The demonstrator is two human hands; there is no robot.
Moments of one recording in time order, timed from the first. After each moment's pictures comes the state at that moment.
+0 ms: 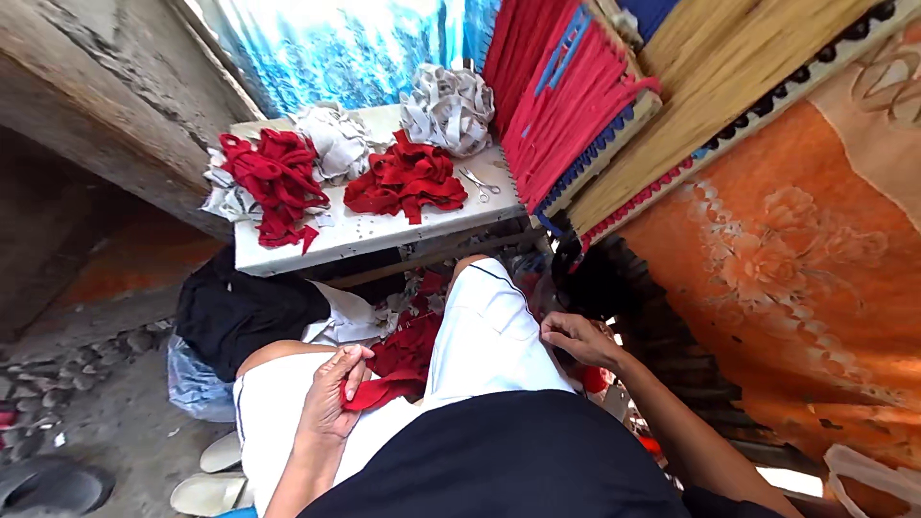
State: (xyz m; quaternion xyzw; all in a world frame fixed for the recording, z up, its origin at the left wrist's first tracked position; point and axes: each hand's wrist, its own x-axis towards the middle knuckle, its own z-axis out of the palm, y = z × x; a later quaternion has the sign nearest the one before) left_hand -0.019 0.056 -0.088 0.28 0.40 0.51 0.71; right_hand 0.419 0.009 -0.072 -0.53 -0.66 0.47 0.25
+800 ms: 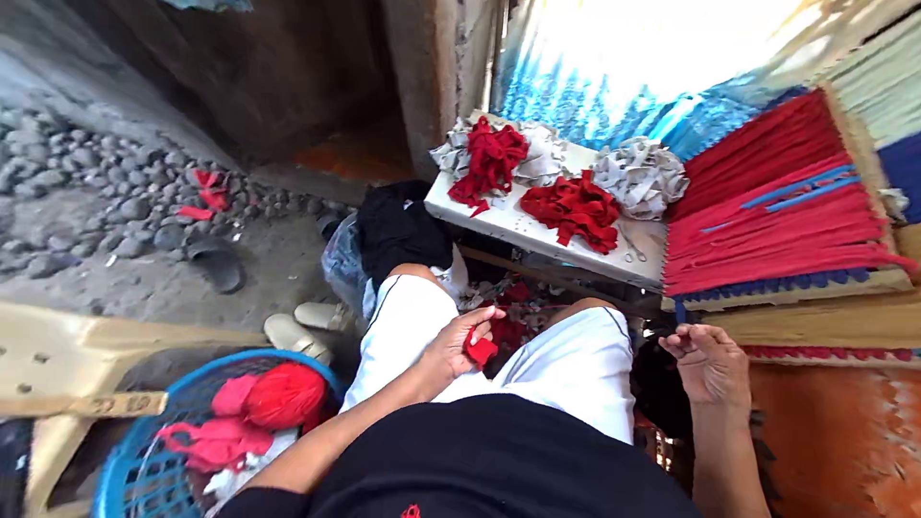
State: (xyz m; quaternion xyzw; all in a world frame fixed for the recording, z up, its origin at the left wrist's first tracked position) left_hand -0.003 0.042 -0.070 0.01 0.29 0.54 0.79; right_hand 0.368 0.096 -0.002 -0.46 -0.42 0.52 0.58
